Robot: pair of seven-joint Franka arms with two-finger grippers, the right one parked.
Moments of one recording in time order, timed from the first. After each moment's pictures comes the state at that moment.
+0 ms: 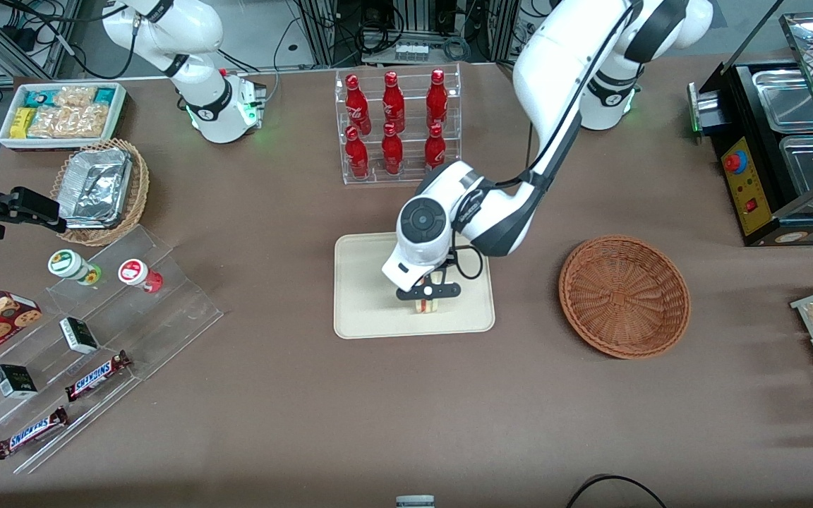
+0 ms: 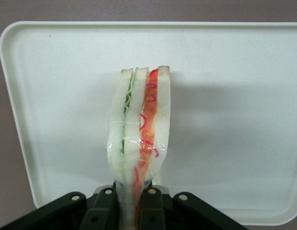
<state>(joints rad) -0.67 0.77 -0.10 -1.35 -0.03 1.99 -0.79</state>
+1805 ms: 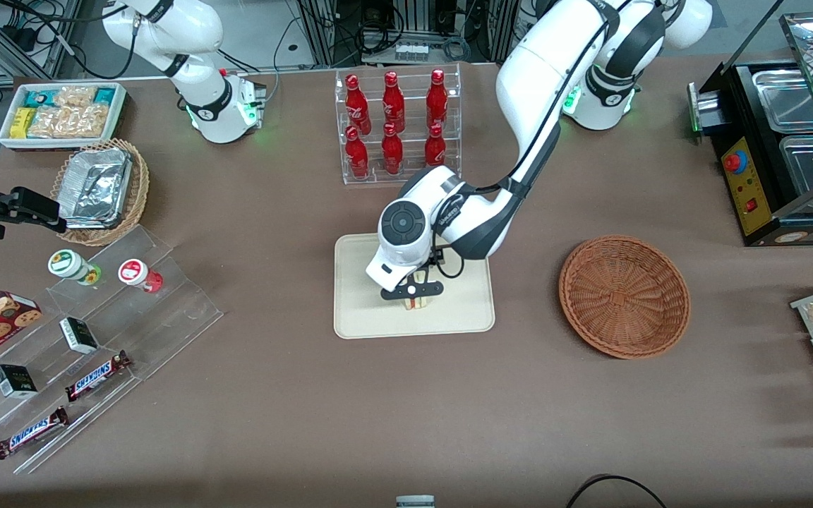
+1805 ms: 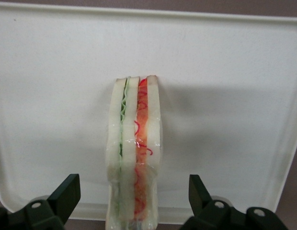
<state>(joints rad) -0.71 0.82 -0.10 -1.27 -0.05 1.98 -0.85</state>
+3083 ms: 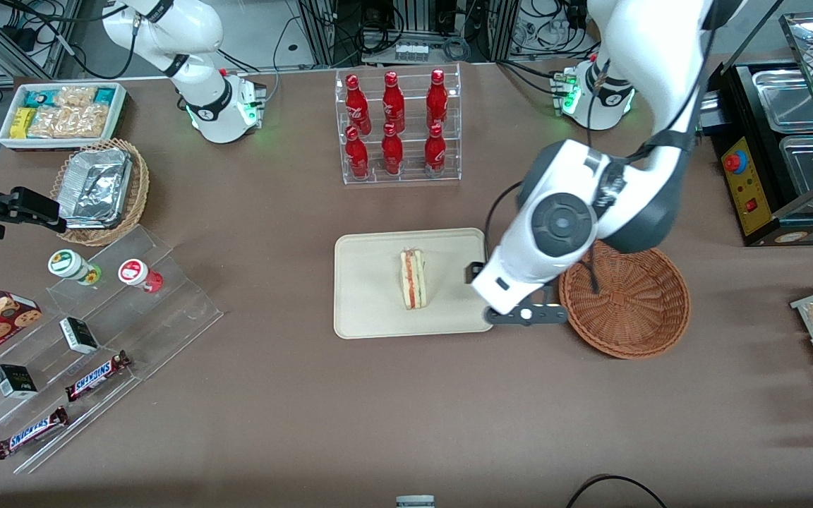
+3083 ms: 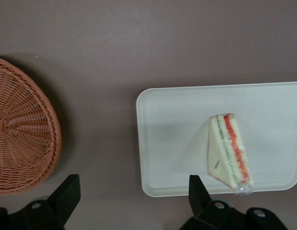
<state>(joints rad) -0.42 0.51 -0.08 -1.34 -0.05 1.73 -0.47</state>
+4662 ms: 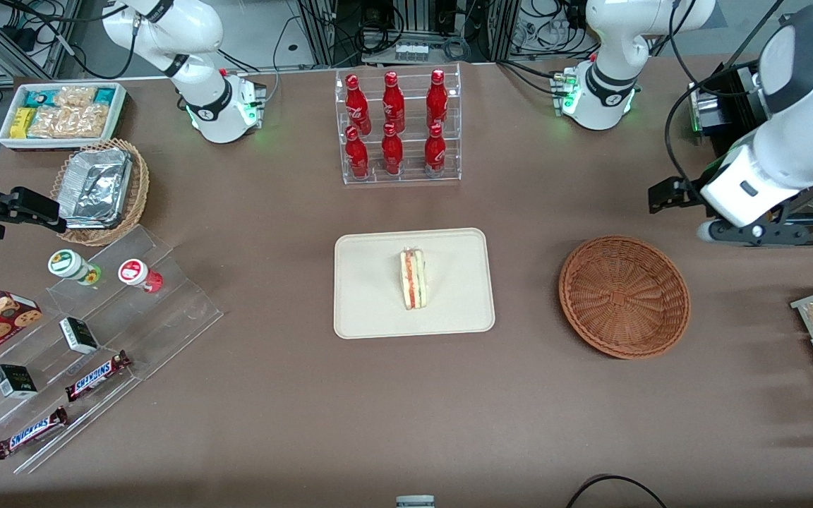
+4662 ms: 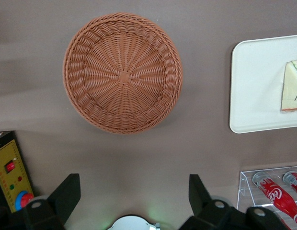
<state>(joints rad) -0.04 0.01 -0.08 -1.68 -0.05 1.52 -0.05</state>
